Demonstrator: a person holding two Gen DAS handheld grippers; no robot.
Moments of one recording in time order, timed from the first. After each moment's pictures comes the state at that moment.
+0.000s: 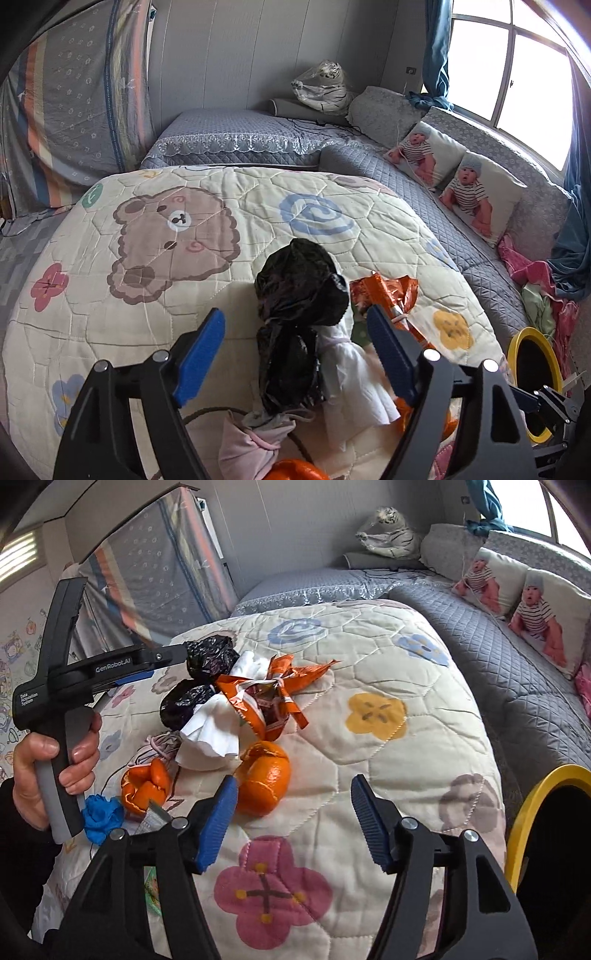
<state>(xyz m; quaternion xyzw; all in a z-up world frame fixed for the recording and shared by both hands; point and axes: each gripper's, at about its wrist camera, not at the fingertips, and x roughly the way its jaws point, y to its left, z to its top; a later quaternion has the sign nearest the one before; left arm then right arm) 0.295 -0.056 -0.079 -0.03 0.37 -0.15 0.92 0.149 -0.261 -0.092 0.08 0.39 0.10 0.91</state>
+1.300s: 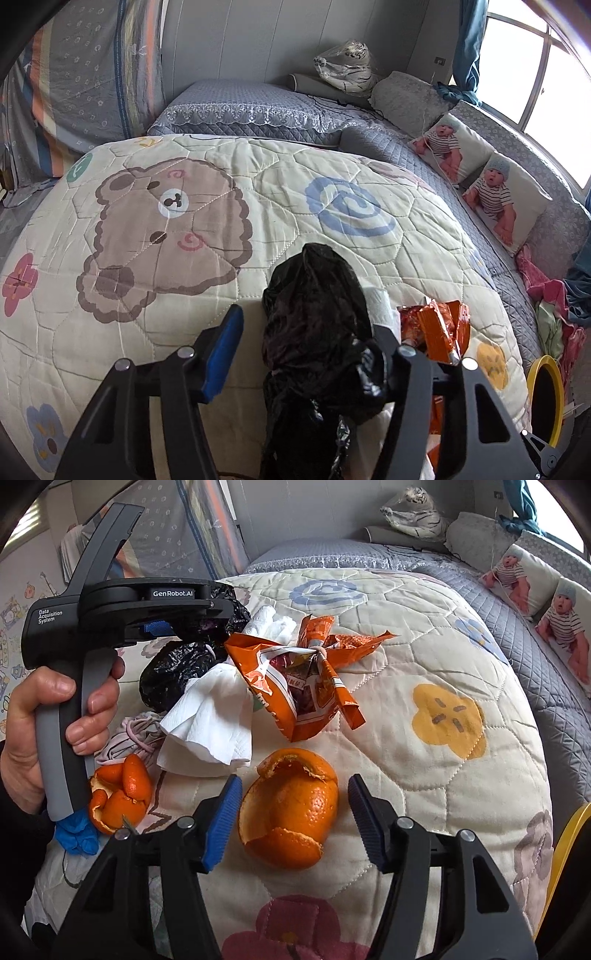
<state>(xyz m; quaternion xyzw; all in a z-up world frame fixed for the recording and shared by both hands) 0.369 -0.056 -0.116 -0.05 0.42 -0.12 0.90 0.209 -0.220 -0.130 0.03 0.44 0.11 0.89</state>
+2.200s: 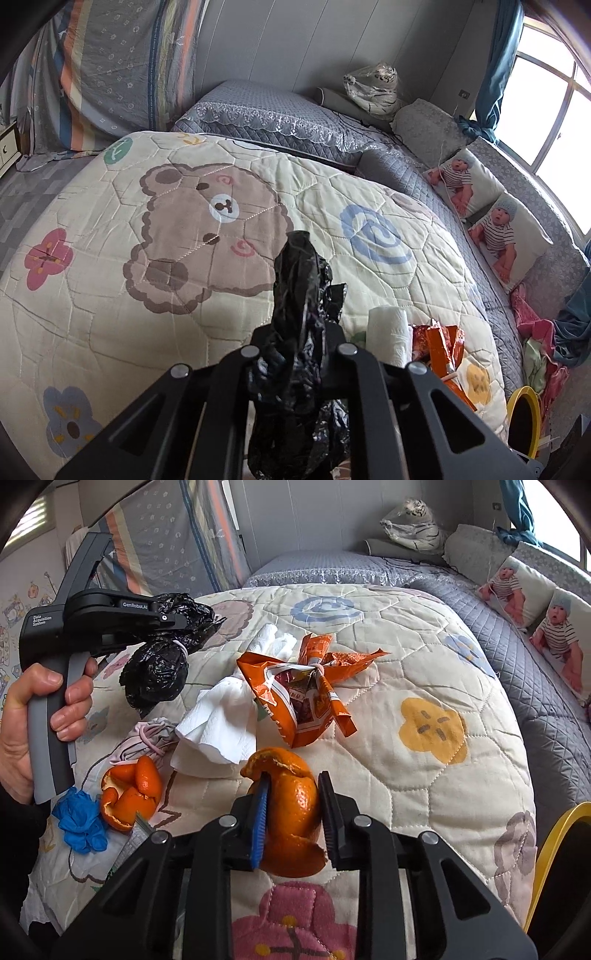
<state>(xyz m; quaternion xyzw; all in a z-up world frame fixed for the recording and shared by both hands) 0.353 -0.003 -0.089 -0.12 0.41 -0.09 0.90 0.191 -0.222 -0.112 0.03 0.42 0.11 0.90</state>
